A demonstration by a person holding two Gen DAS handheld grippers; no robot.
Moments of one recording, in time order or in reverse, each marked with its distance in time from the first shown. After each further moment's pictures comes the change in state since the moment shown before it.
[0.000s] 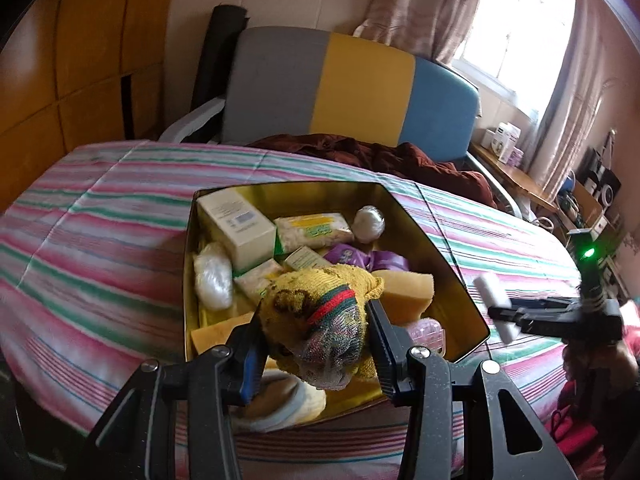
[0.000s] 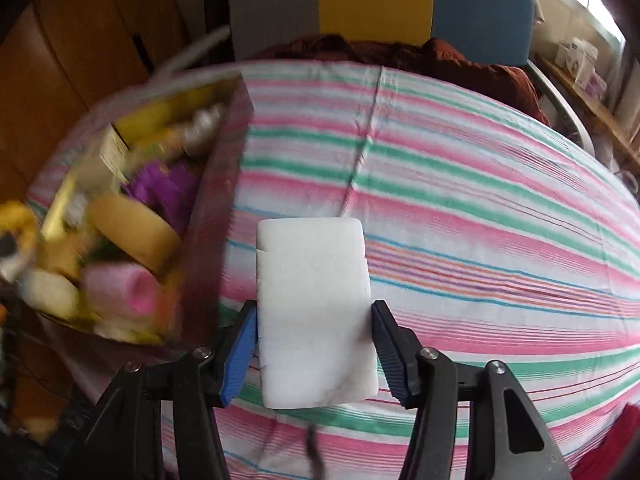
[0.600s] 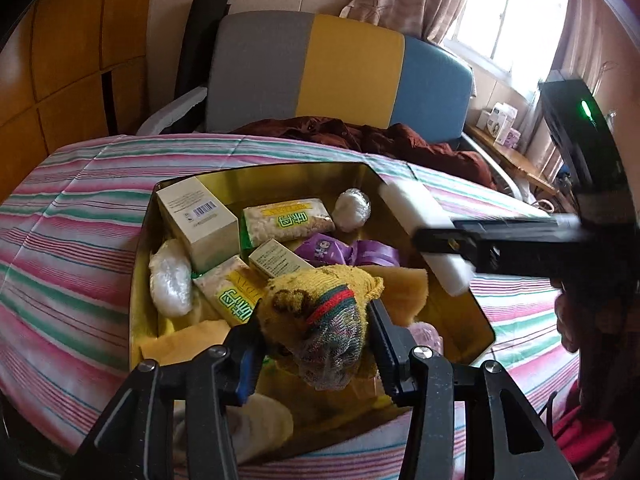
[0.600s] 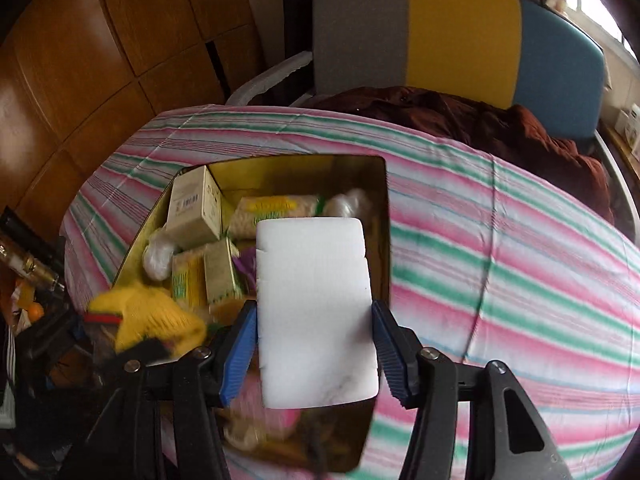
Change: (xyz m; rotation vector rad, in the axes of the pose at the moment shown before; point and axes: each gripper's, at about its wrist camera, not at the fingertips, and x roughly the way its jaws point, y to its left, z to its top) left arm 0.045 -0.030 0.003 0.048 0.055 -0.004; right arm 0.017 0.105 0.078 -0.182 -0.033 0.129
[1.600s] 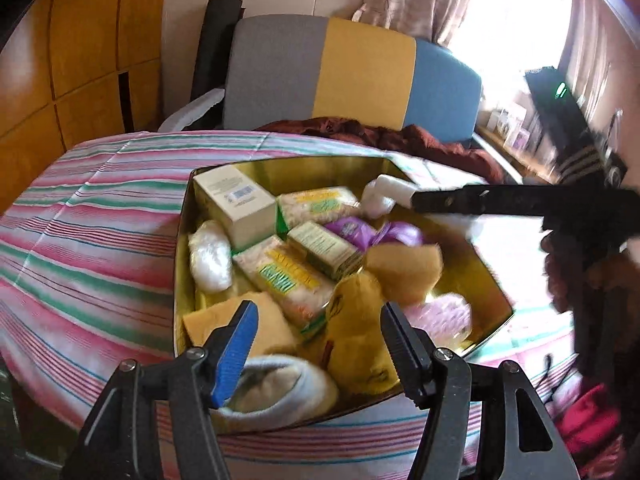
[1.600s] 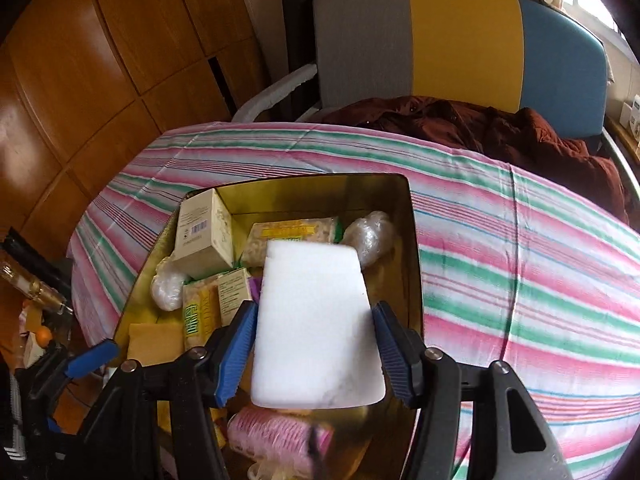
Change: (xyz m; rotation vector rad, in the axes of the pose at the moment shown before) left arm -0.021 0.024 -0.026 0.007 -0.013 0.058; right arm 0.006 0.004 0.000 0.034 -0.063 0.066
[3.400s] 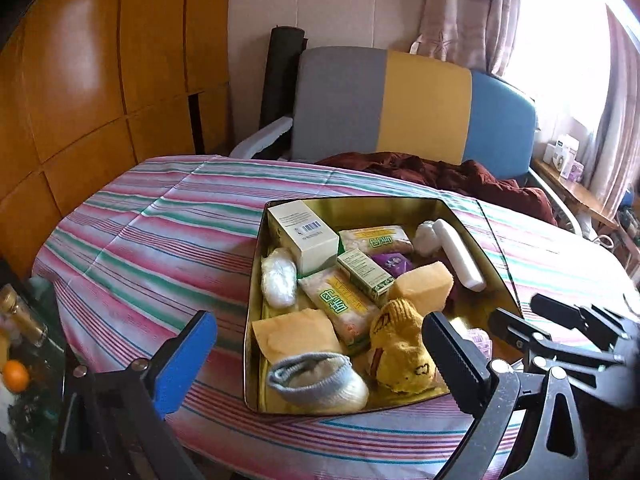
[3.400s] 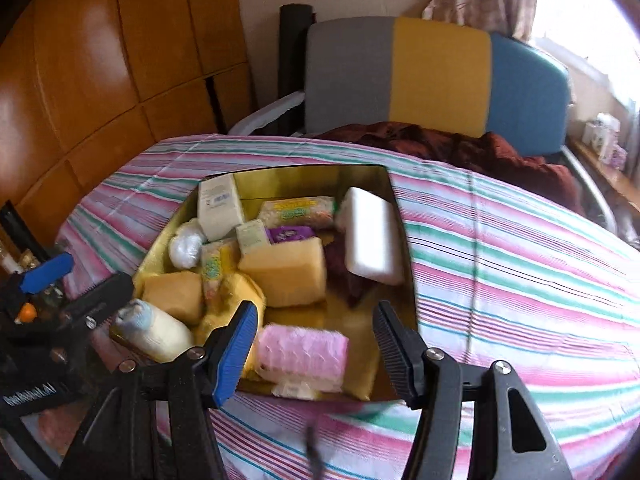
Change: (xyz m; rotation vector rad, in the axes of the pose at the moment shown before) left arm -0.048 -0.008 0.003 -0.081 -0.121 0.228; right arm -0.057 0.040 -0.080 -0.024 -0.151 -0.198
